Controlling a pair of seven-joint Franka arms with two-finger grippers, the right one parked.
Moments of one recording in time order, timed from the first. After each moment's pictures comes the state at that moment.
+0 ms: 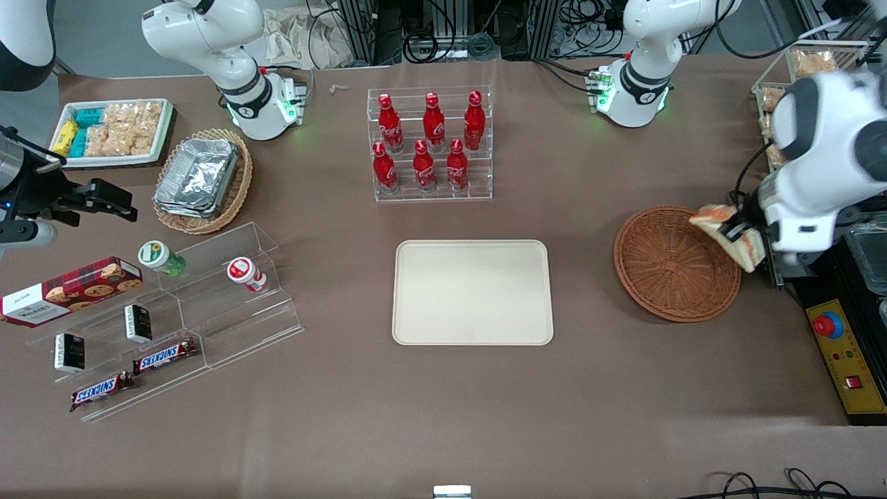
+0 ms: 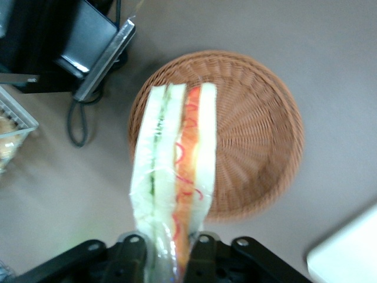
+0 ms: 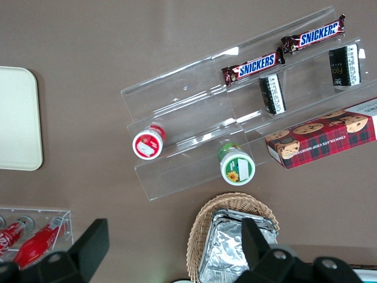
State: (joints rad) arm 0.29 -0.03 -0.31 -1.89 0.07 1.65 -0.68
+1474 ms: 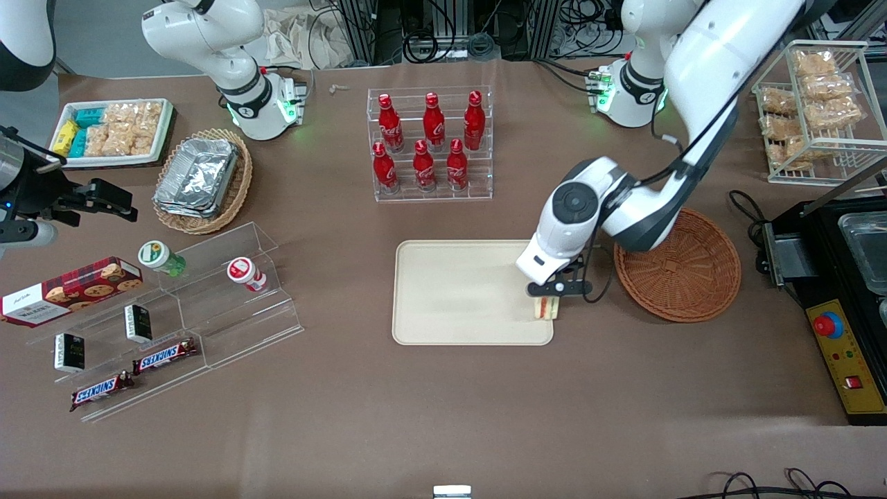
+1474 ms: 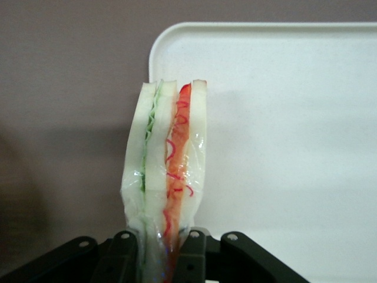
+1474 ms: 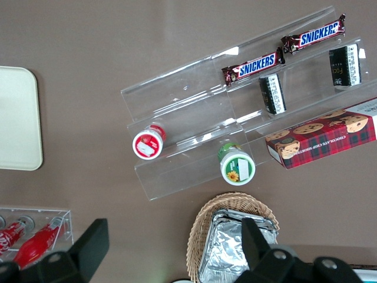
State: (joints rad) arm 0.09 0.60 -0.69 -1.91 0.55 2.29 -0.89
